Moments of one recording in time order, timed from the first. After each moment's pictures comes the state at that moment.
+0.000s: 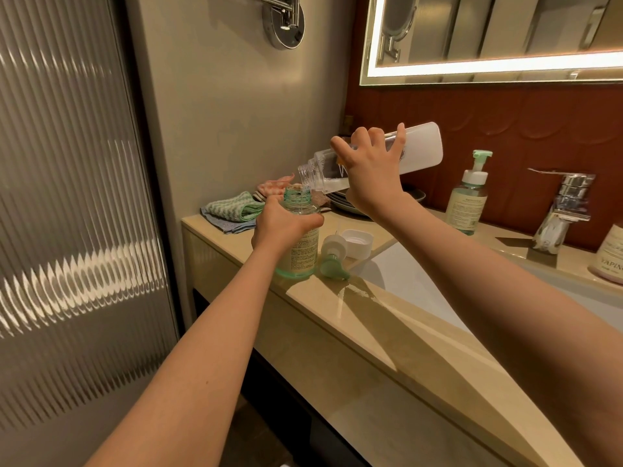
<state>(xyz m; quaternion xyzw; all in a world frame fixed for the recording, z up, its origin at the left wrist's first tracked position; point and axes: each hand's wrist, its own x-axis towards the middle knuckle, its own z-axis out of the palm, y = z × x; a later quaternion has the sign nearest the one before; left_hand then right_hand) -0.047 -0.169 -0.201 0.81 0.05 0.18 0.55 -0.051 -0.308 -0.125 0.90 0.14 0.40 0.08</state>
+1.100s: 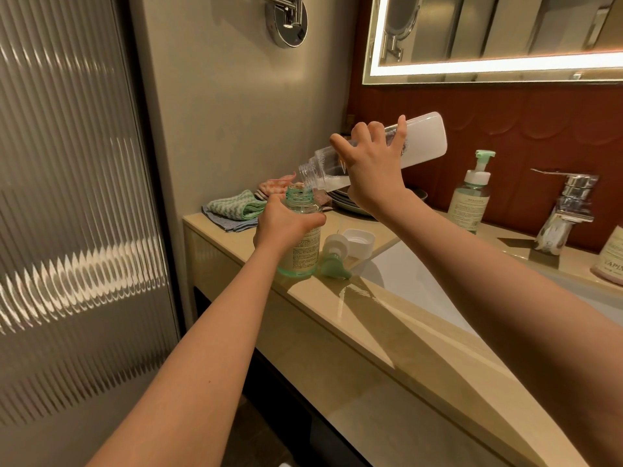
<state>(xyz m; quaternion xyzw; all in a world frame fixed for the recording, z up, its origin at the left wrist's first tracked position) -0.044 -0.167 -0.203 0.82 0.06 0.19 0.54 -0.056 -0.306 -0.121 0.89 0.15 0.41 0.11</state>
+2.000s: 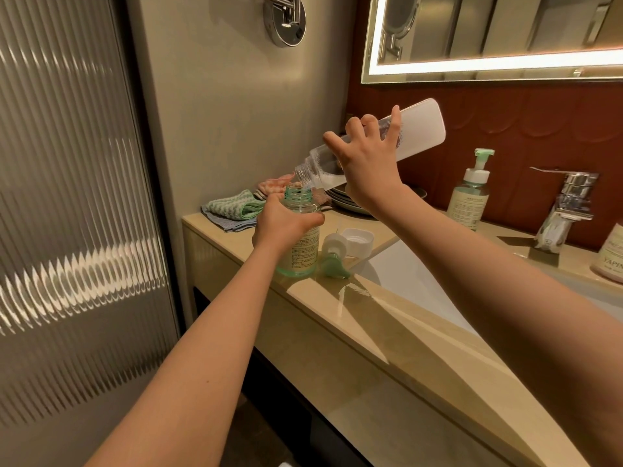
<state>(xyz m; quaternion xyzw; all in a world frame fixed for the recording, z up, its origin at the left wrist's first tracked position) -0.051 -0.170 -0.199 0.82 0.07 0.18 0.54 -0.057 -0.302 -0.117 0.89 0.16 0.42 0.13</state>
